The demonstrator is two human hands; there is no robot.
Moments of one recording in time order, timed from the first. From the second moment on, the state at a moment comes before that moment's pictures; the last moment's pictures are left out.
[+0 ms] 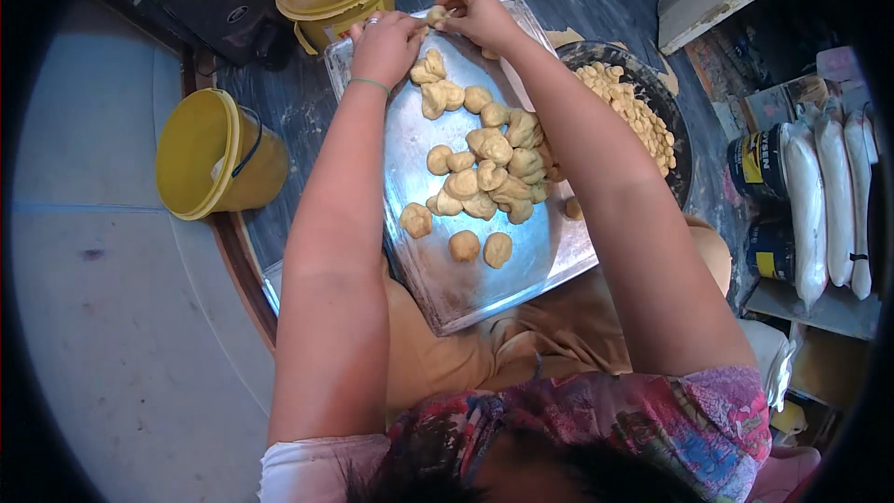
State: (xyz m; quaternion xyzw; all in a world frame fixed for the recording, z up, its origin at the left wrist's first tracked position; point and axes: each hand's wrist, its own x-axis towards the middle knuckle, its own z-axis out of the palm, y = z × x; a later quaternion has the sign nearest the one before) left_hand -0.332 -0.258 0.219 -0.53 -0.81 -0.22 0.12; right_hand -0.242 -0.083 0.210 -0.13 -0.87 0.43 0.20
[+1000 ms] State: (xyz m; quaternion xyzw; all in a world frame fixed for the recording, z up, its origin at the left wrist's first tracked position) left_hand -0.351 -0.267 0.270 -0.53 -0.72 -0.28 -0.35; right_hand -0.191 -0.110 0.221 -0.16 -0.84 0.50 0.13
